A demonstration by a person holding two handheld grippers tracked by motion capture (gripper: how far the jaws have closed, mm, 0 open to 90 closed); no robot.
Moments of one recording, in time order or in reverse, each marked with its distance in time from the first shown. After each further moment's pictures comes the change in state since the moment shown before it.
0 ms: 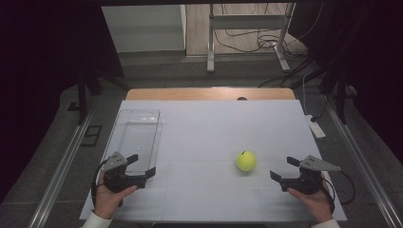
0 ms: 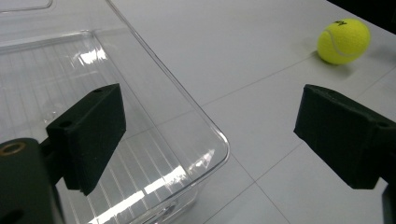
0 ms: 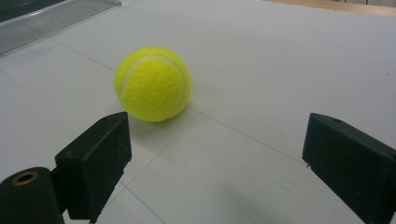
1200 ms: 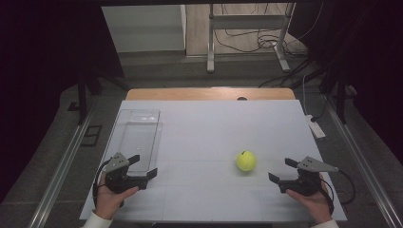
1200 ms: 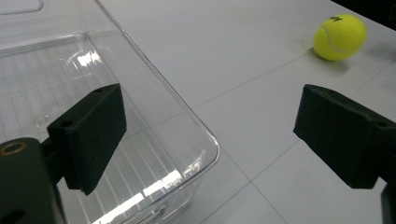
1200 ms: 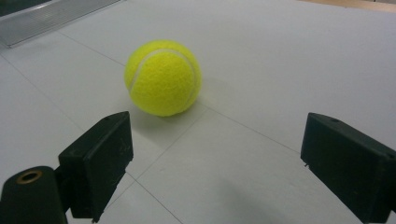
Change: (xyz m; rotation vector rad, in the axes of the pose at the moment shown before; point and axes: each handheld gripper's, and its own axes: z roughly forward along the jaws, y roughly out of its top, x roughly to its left) left arm -0.005 0.000 0.001 0.000 -0.007 0.020; right arm 0.006 0.000 0.001 0.022 0.014 -0.017
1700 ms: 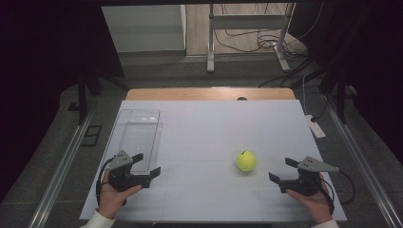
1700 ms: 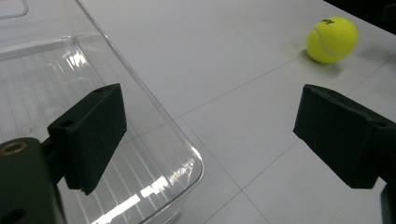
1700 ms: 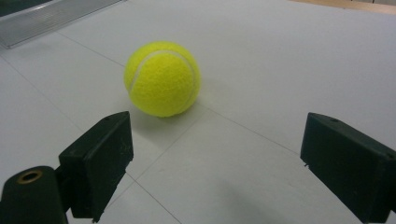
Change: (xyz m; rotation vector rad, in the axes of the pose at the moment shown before) left arm -0.005 0.009 0.006 0.010 -0.018 0.008; right arm 0.000 0.000 -0.001 -0.004 -0.005 -0.001
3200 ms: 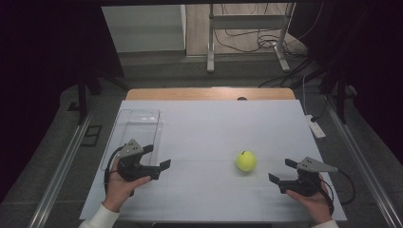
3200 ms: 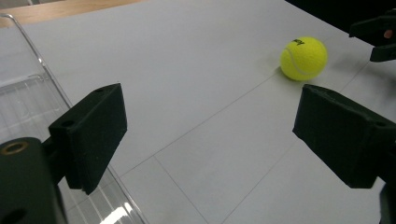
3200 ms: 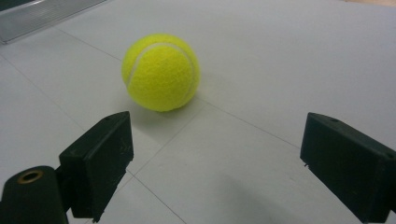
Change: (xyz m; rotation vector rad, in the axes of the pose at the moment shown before) left arm -0.017 0.041 0.011 0.021 -0.059 0.041; right arm 0.000 -0.003 0.002 0.015 0.001 0.006
